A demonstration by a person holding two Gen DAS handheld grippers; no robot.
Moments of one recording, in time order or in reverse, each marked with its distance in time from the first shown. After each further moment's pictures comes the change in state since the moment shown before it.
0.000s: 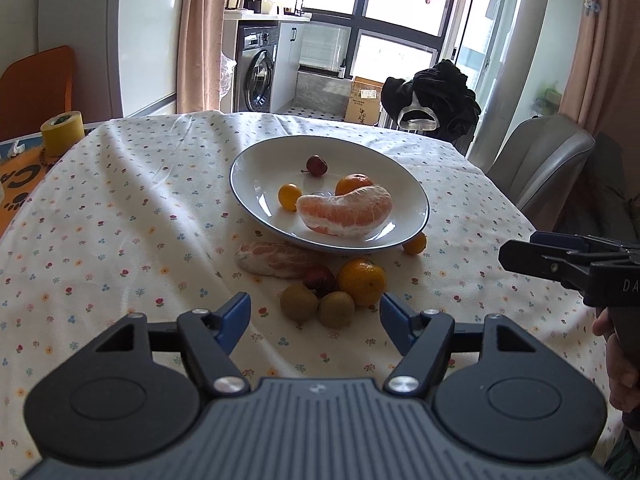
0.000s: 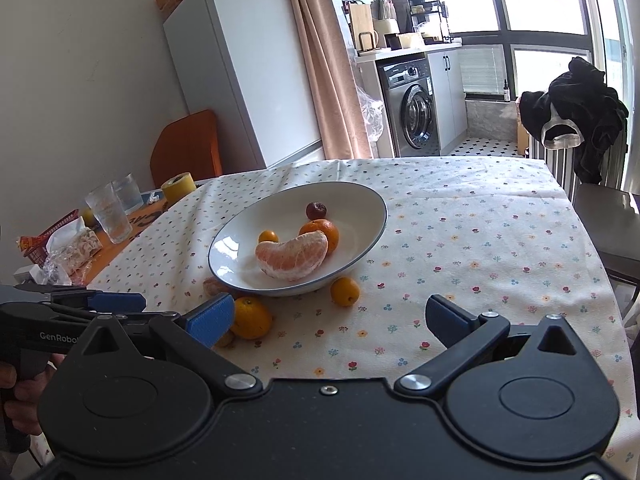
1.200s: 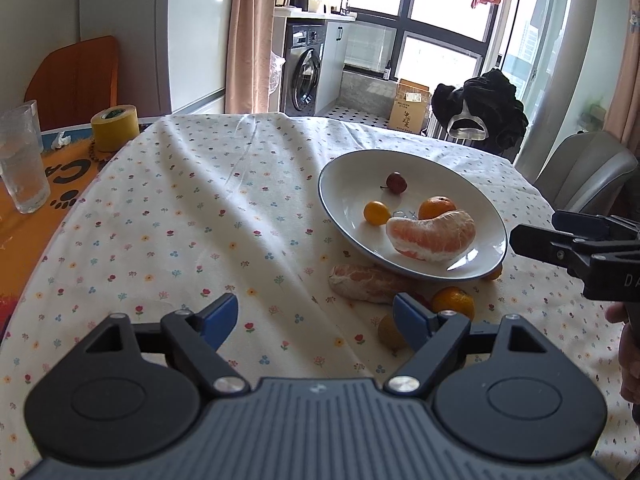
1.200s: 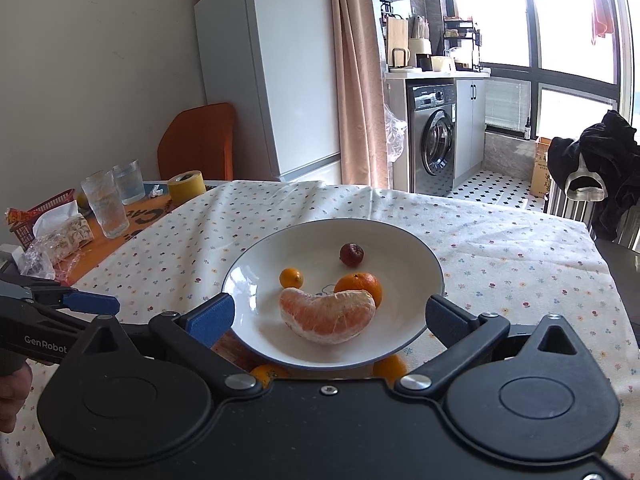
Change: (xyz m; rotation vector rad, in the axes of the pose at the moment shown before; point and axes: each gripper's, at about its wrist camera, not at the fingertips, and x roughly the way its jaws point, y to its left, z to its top) left arm -0.001 0.050 0.020 -0.055 0.005 0.115; right arm 0.050 0.049 0.034 -0.142 -0.019 -0.022
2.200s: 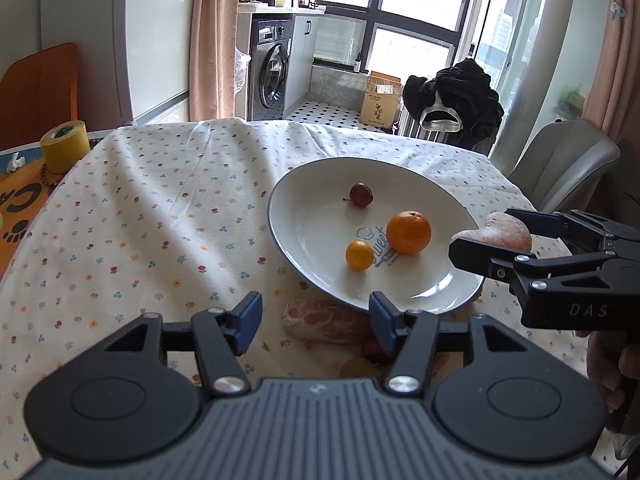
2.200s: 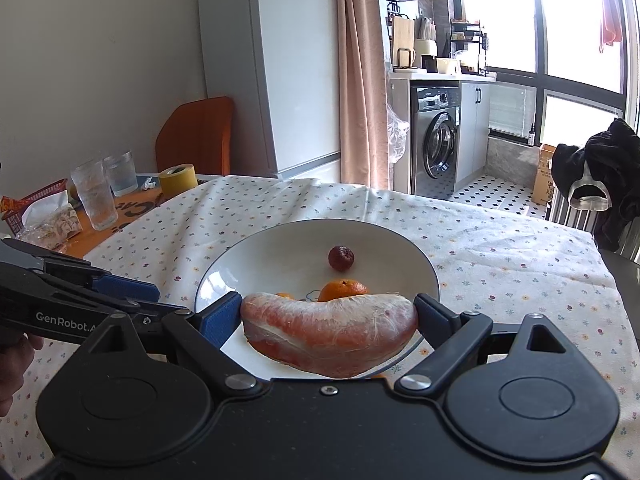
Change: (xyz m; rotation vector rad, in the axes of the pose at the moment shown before) left arm 0.033 -0.019 0.026 0.049 0.022 -0.068; right arm 0.026 -0.011 0.004 -0.042 -0.003 0.004
